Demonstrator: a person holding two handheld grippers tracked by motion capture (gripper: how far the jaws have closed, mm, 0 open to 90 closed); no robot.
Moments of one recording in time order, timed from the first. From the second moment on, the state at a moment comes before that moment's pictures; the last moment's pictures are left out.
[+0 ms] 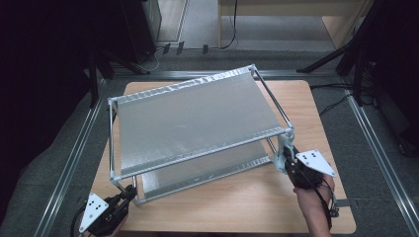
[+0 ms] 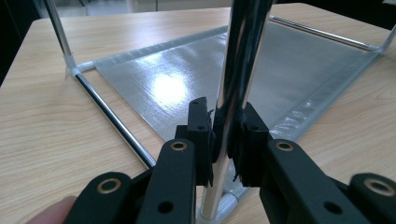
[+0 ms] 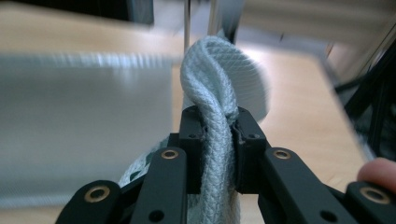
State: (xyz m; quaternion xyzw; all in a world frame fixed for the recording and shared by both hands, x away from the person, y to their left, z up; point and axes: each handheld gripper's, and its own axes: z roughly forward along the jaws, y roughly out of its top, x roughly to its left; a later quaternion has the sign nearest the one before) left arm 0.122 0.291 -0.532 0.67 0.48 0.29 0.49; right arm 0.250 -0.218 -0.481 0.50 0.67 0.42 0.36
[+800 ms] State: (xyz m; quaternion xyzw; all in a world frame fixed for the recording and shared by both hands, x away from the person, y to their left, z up) left arm 0.118 0.292 -0.528 0.66 0.47 0.29 0.51; right arm 0.284 -0.147 -0.542 0.48 0.76 0.32 0.30
